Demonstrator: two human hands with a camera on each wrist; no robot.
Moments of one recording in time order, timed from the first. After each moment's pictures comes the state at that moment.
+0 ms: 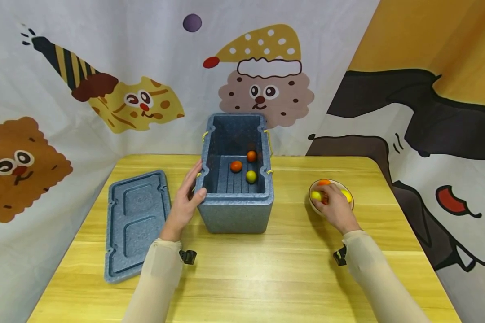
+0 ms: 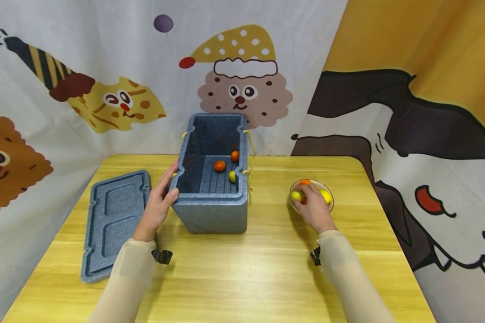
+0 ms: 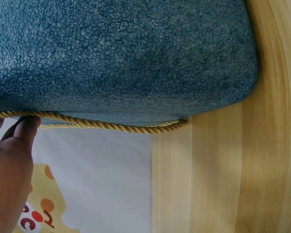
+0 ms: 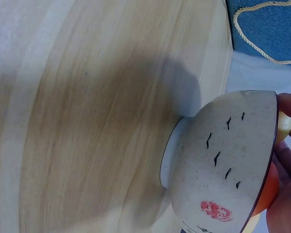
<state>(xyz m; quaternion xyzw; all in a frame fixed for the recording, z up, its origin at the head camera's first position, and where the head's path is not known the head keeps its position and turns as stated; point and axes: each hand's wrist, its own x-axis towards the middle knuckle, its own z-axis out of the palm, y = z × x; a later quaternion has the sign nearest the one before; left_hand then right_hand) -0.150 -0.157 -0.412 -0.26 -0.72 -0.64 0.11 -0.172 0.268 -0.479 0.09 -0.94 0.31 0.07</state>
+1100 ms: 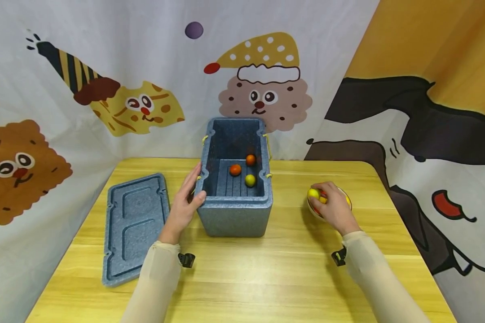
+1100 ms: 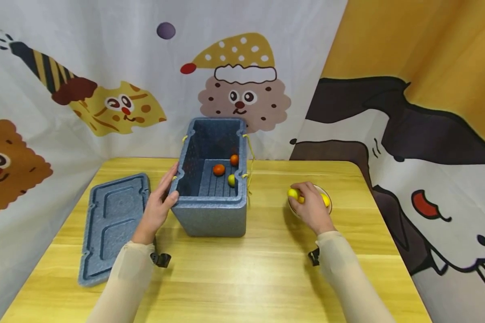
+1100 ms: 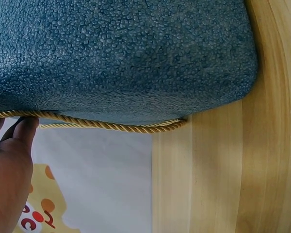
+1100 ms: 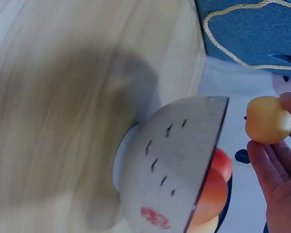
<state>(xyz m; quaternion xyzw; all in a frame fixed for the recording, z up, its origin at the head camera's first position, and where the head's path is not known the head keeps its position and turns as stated) -0.147 -0.158 -0.412 -0.24 -0.73 -0.63 0.10 -0.170 0.257 -0.455 0.10 -0.94 0.32 0.10</state>
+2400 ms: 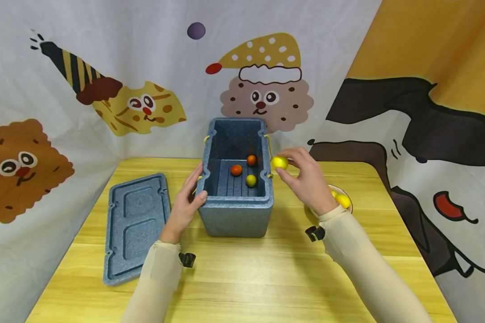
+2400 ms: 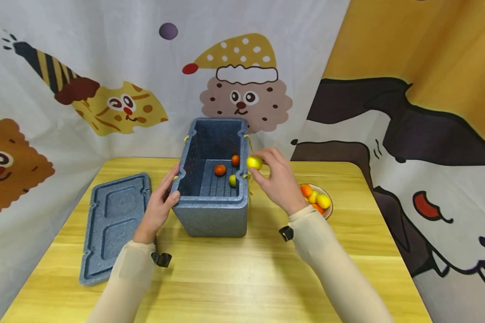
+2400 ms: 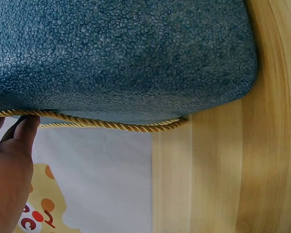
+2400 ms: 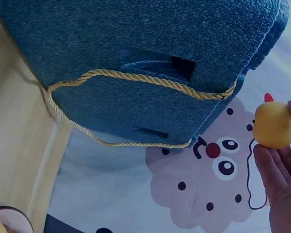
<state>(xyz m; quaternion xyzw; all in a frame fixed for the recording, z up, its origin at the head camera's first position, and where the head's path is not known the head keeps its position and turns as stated) -0.146 -0.158 -0.413 -0.25 -0.73 -0.63 0.11 -0.182 0.161 -0.350 0.26 -0.85 0.41 0.19</state>
